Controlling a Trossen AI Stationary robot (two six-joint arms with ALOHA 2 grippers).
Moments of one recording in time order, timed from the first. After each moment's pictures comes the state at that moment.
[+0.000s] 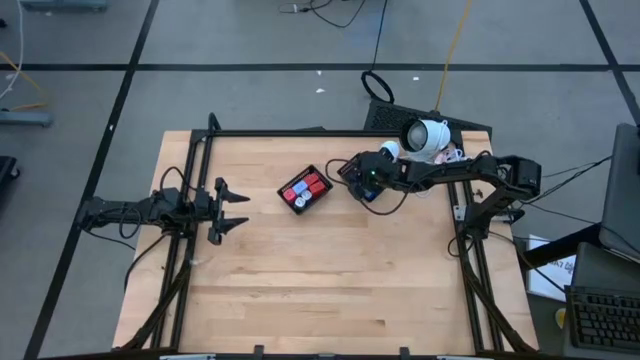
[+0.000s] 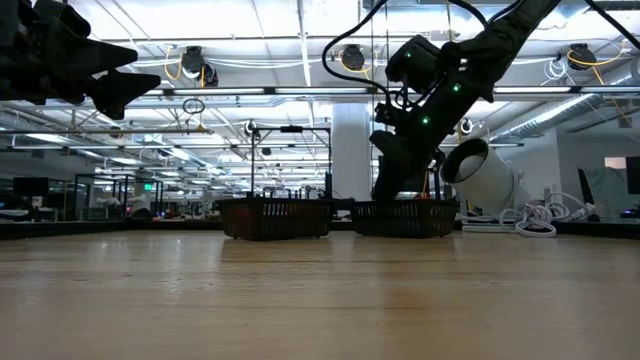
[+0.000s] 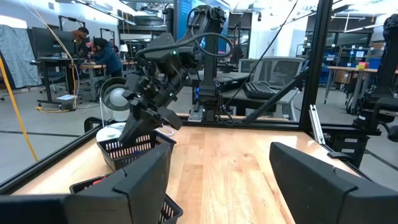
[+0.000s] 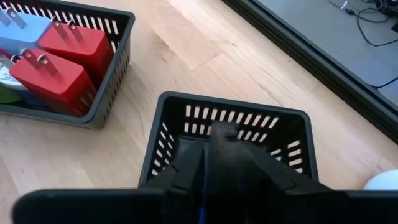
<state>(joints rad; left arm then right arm) -0.05 0.02 0.02 0.11 -0.05 -0.03 -0.33 1.57 0.81 0.02 0.31 0.21</state>
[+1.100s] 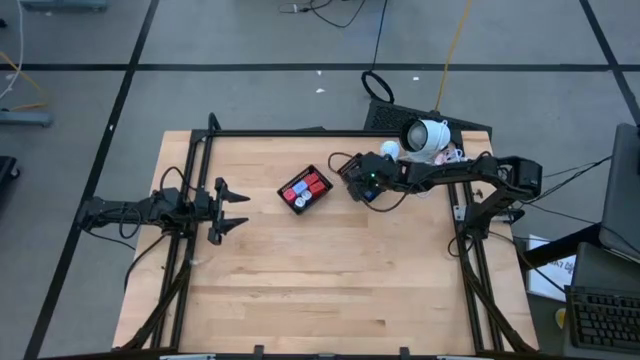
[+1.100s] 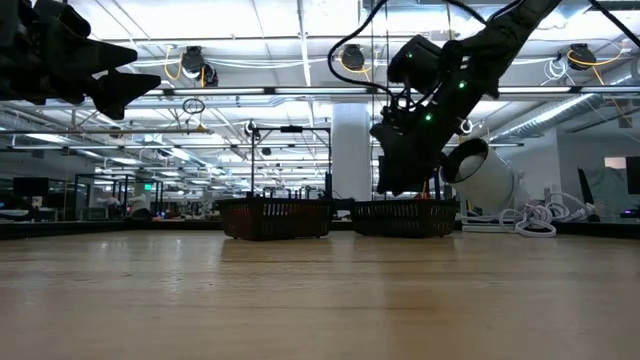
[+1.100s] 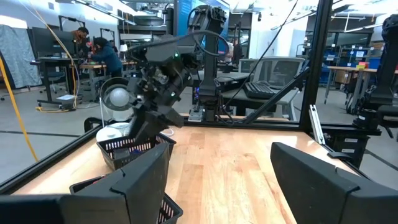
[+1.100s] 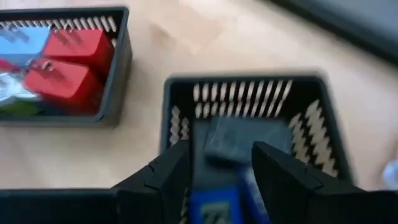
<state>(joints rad) -0.05 0.01 0.02 0.11 -0.05 -0.03 -0.32 1.56 0.81 -0.03 0.27 0.41</state>
